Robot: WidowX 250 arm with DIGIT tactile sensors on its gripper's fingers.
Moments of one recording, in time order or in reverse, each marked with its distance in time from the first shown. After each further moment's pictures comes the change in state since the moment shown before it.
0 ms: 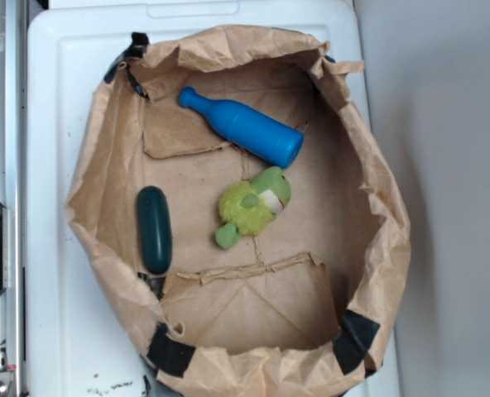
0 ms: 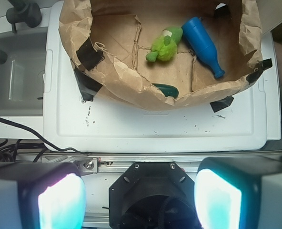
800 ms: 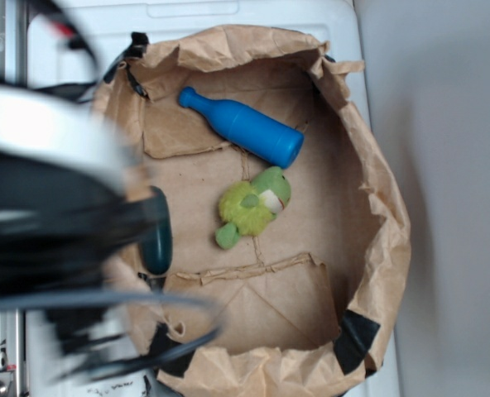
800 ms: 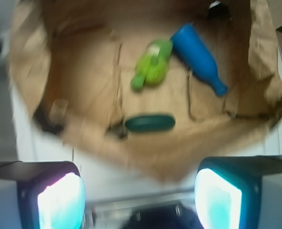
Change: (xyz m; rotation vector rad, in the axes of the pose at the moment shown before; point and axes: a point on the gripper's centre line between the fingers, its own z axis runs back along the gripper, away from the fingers) arm 0.086 0.020 -0.061 0.038 0.068 0.203
